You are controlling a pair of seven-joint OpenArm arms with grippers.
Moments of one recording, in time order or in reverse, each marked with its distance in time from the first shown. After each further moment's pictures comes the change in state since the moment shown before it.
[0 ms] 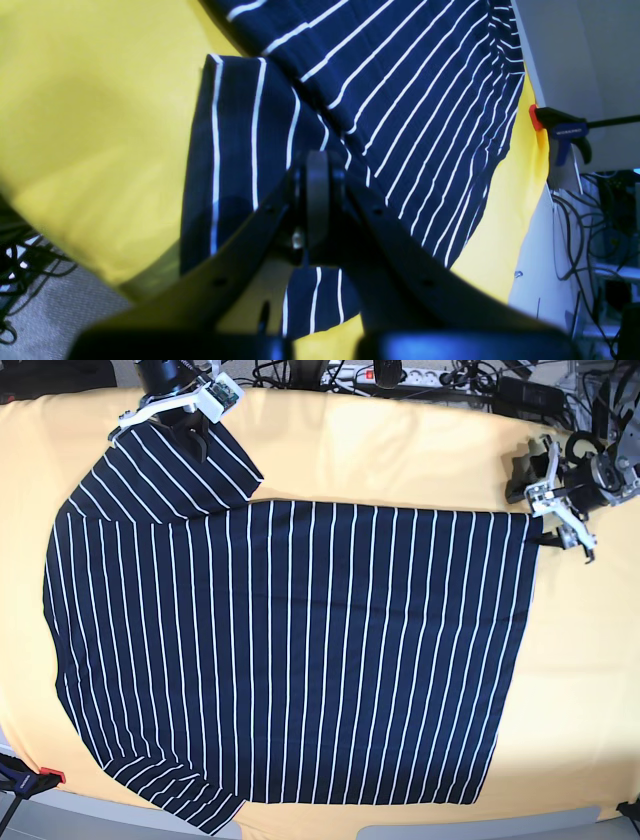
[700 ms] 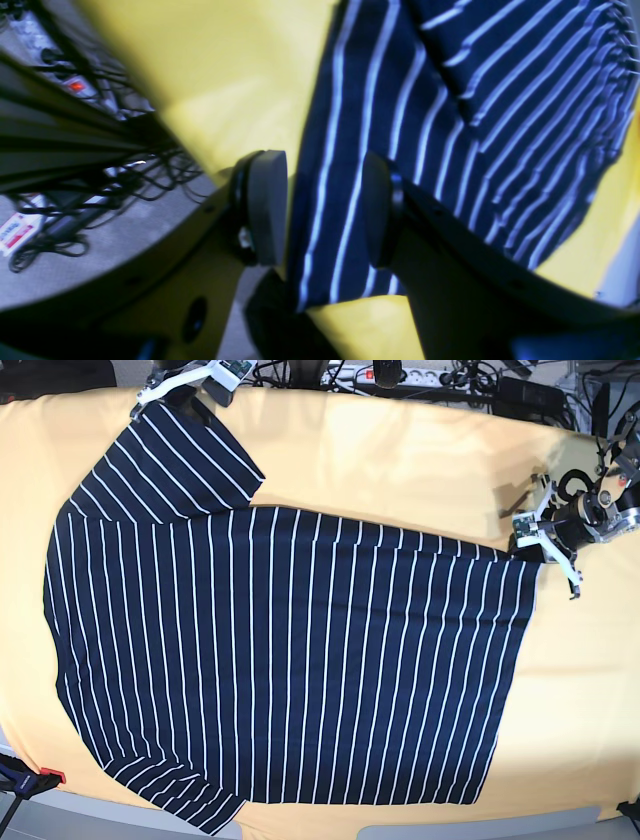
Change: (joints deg) left arm -19.0 -1.1 19.0 -7.3 3.5 2.7 2.7; right arm -4.8 0.0 0.1 0.0 5.5 10.3 -1.7
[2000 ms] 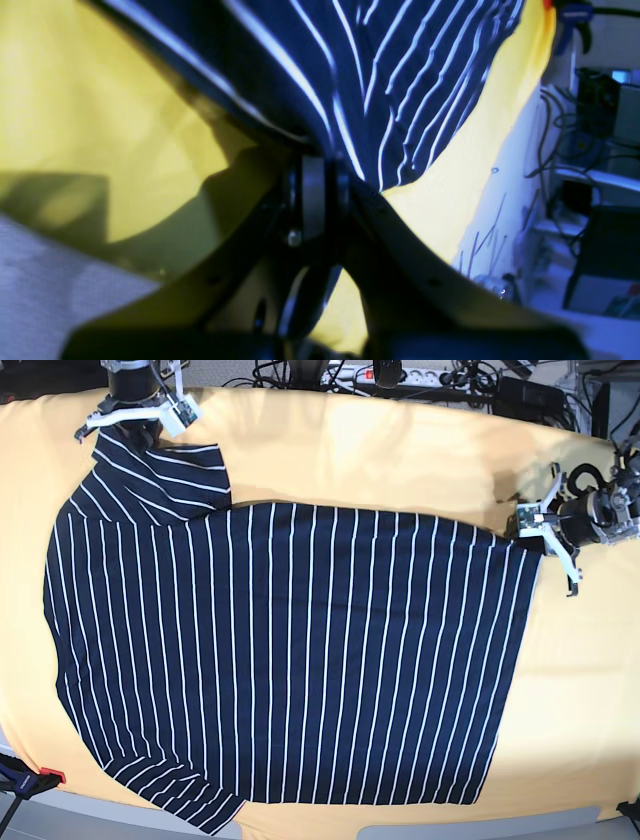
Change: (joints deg) left arm -0.3 -7.1 0.4 8.4 -6.6 -8.7 2.1; right arm 2.4 0.0 7.4 -3.0 -6.0 -9.8 -11.7
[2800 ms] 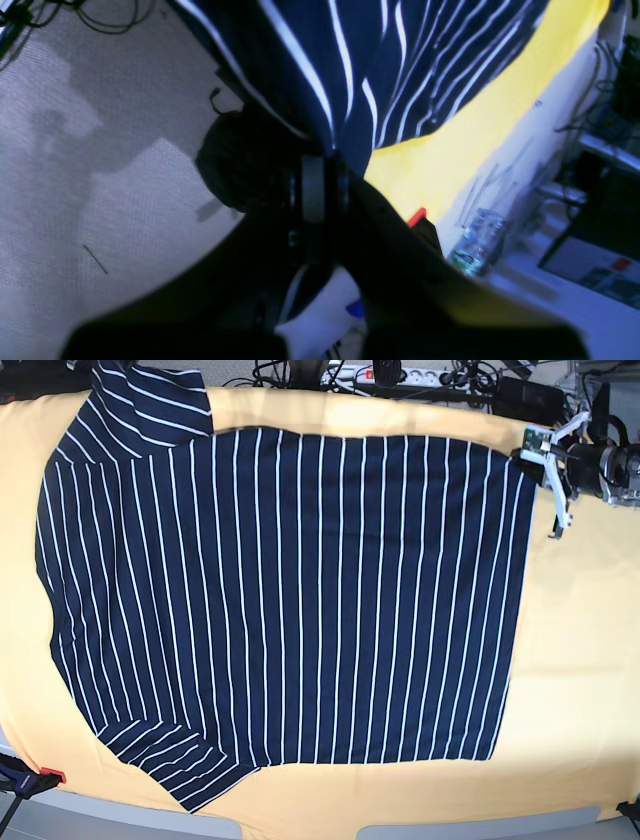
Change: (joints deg) left arm 12.3 -17.4 0.0 16.7 -5.3 -6.4 -0.2; right arm -22.4 0.3 0.0 2.8 -11.6 -2.8 -5.3
